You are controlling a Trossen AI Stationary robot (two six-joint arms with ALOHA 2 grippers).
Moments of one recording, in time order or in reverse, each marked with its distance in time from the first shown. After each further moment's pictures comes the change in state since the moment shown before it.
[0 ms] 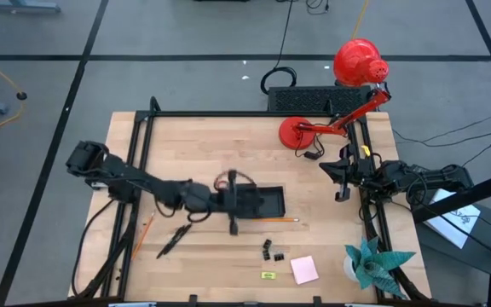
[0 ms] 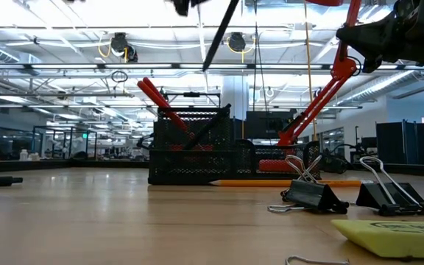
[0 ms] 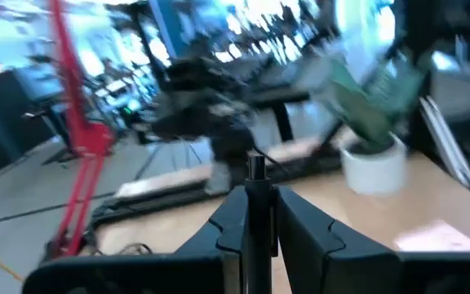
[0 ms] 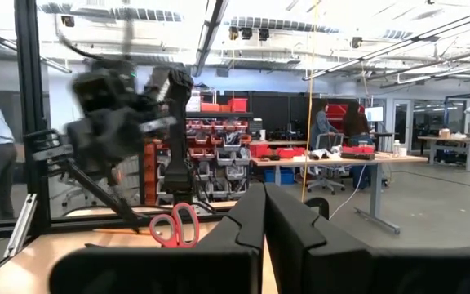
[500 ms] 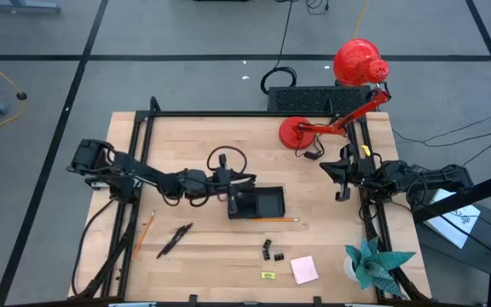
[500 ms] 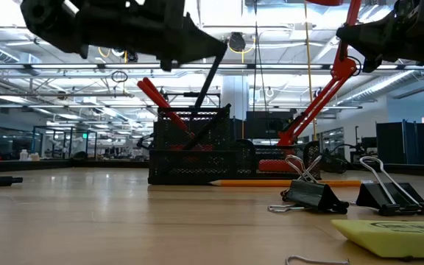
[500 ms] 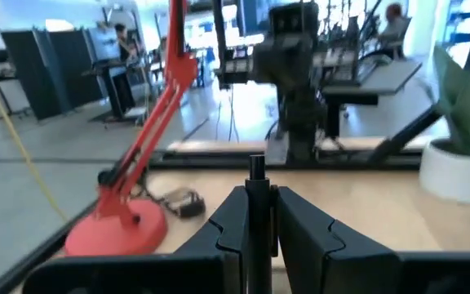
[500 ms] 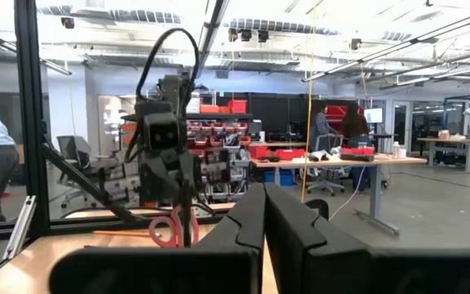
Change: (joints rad) left arm 0.151 0.034 -0.233 0.288 -0.011 -0.159; right arm 0.000 0.000 0.000 0.007 0.002 -0.001
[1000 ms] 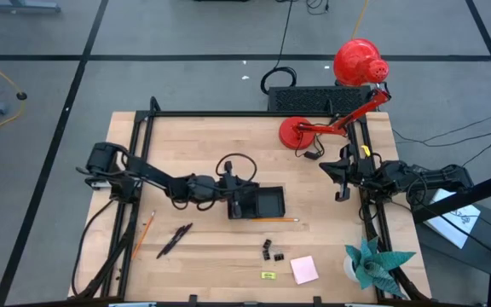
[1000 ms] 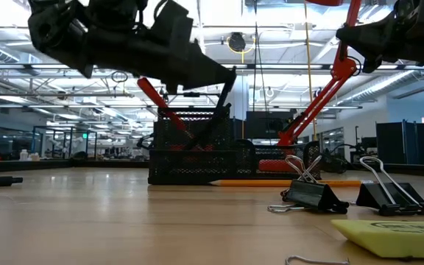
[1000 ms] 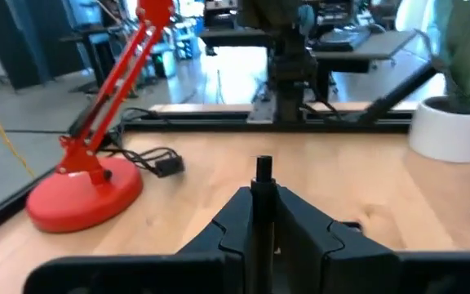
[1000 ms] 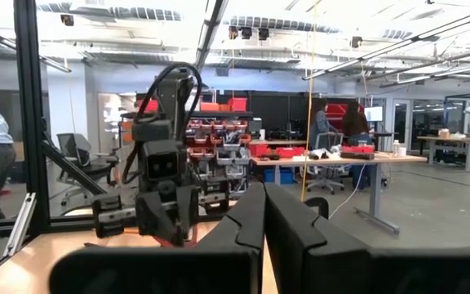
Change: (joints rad) left arm 0.001 0.125 0.010 0.019 0.035 -0.064; right arm 0.000 0.000 0.000 -0.008 0.000 -0.001
